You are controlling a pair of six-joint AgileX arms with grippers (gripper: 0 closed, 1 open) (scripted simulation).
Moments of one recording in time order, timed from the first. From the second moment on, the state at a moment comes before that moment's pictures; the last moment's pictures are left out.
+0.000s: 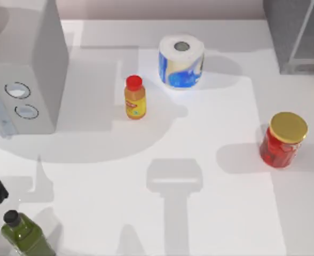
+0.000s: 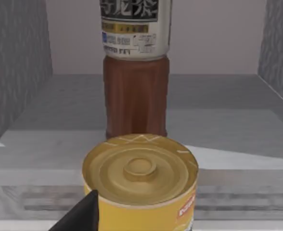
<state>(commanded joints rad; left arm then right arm) 0.00 0.00 0.00 0.00 0.00 0.00 -0.46 1.87 0.35 1.52 -0.43 0.01</state>
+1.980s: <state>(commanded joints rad) 0.00 0.00 0.00 0.00 0.00 0.00 -0.18 2.22 1.23 1.00 -0.14 0.01</state>
